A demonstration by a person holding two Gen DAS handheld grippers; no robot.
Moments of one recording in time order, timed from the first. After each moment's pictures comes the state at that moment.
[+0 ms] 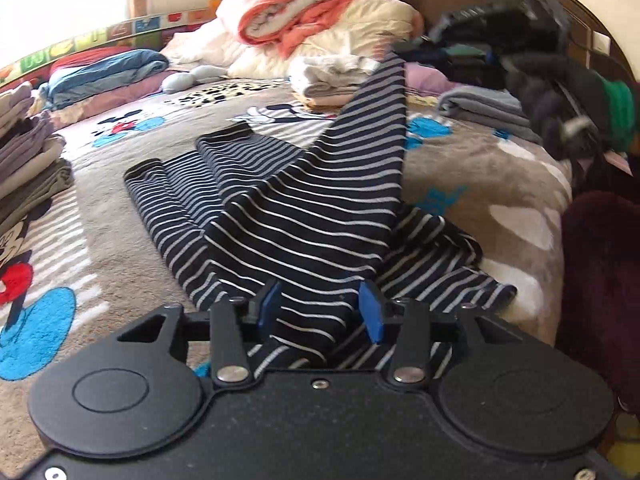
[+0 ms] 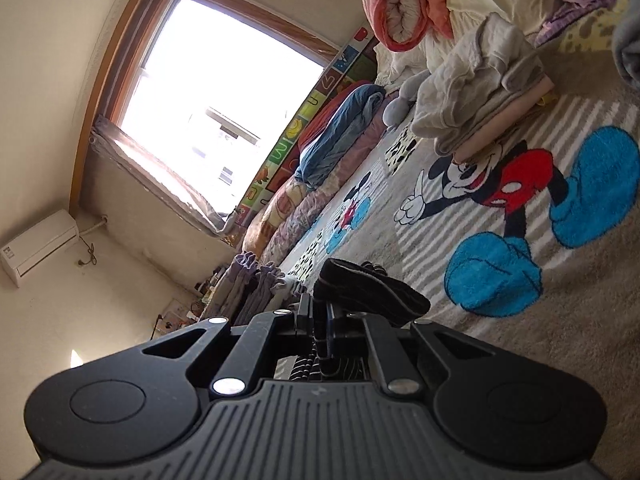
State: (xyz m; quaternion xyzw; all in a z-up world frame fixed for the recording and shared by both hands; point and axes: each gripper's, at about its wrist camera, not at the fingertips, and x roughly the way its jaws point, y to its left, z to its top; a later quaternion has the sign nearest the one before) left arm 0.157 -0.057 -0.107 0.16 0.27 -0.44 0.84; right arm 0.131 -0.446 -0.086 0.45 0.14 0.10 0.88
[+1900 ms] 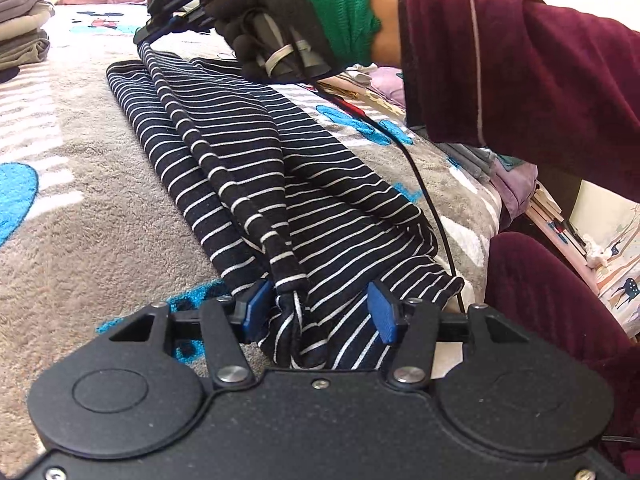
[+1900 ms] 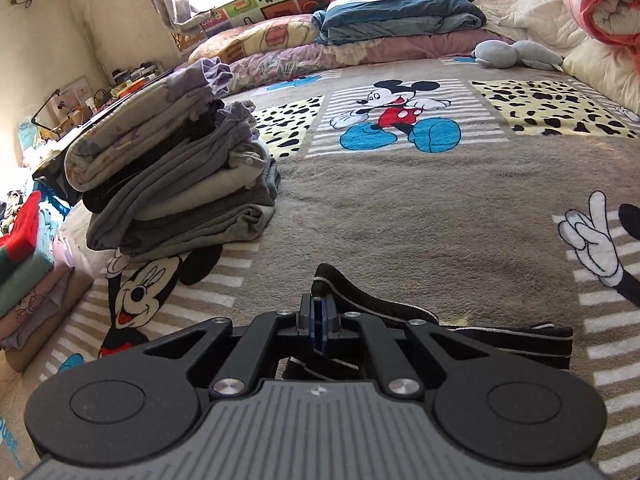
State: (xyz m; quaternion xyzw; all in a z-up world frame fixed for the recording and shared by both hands) left arm 0.209 0.001 -0.125 -0.01 0.38 -0.51 0.77; right arm 0.432 -0.218 -0.065 0.13 0.37 0.07 0.92
